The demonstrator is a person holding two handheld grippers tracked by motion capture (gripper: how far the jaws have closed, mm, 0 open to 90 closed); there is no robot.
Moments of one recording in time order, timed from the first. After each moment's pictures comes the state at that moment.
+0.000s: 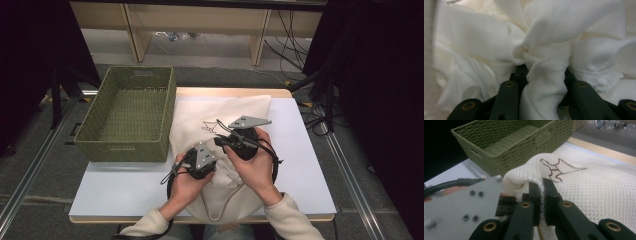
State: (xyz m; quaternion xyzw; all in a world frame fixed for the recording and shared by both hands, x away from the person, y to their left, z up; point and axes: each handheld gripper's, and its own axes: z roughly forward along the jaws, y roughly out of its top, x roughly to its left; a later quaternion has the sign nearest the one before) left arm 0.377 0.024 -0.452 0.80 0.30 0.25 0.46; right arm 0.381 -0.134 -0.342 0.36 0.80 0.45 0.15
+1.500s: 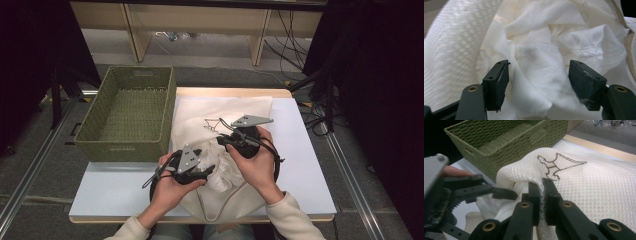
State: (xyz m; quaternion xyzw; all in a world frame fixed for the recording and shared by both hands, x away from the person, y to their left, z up) left arm 0.355 0.065 -0.436 0.80 0.28 0.24 0.48; right arm 0.386 -0.139 -0.345 0.38 0.80 0.44 0.14
